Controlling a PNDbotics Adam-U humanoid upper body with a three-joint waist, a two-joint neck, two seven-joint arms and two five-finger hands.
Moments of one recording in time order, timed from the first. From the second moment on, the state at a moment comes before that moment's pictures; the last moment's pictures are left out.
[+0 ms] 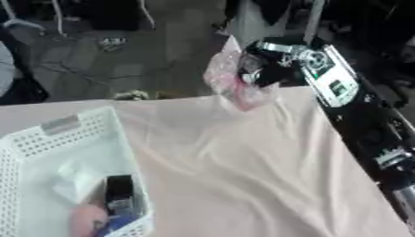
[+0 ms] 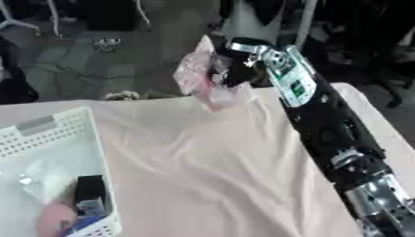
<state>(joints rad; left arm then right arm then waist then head) -0.73 0.17 0.05 -1.99 -0.58 -0.26 0.67 -1.21 -0.51 0.11 -0.98 0.32 0.02 0.63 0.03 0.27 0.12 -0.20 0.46</state>
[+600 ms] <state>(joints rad) -0.71 0.17 0.04 -1.99 -0.58 -0.26 0.66 -1.22 -0.48 0.14 -1.14 -0.02 0.25 0.64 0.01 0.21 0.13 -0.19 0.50</state>
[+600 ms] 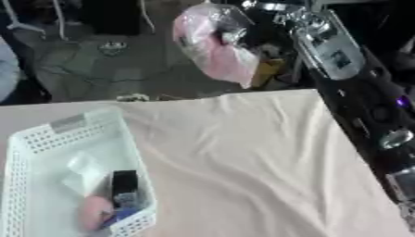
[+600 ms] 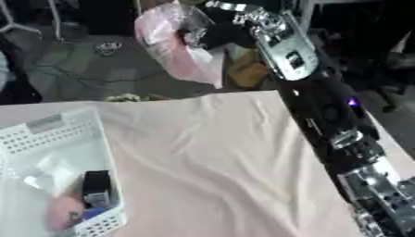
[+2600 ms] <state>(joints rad) -0.71 0.15 0.05 -1.99 -0.62 -0.29 0.72 -1.14 -0.15 0.24 -1.13 0.60 -0.06 0.31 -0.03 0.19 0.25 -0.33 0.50</state>
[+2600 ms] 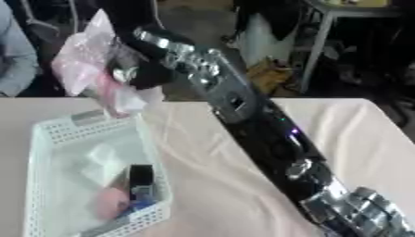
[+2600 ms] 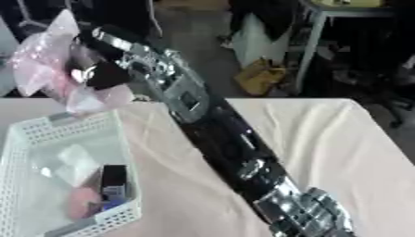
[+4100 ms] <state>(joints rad) -0.74 0.14 0.06 -1.99 -0.62 -0.30 0.72 -1.05 0.01 0.26 -0.93 1.09 -0.35 0.09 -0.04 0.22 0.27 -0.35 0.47</state>
